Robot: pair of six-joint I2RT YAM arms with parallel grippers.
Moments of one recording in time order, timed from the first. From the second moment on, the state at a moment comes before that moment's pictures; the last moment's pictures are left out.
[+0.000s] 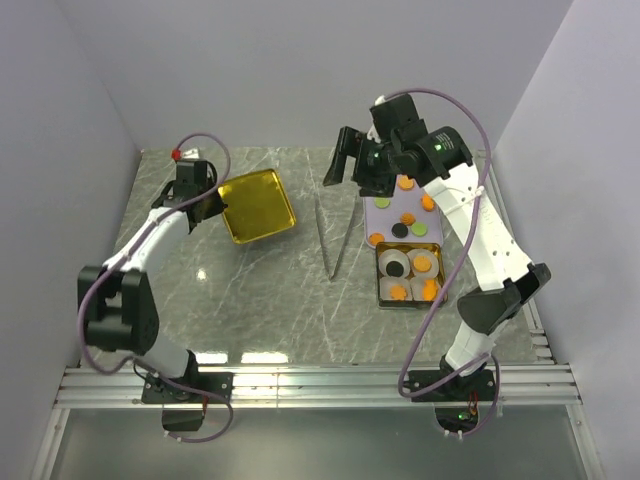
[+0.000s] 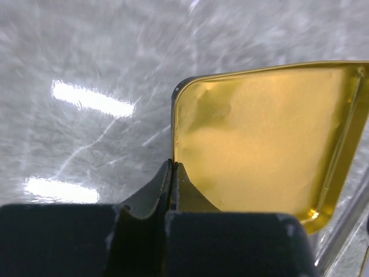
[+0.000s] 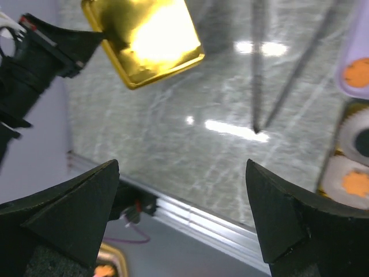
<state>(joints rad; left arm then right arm) -0.09 1.57 1.15 -0.32 -0.10 -0.49 0.54 1.72 2.14 -1.22 -0.11 0.66</state>
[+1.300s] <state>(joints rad) -1.20 0.87 0.99 -0.65 -1.34 -0.37 0.76 1.76 1.99 -0.90 -0.51 1.14</state>
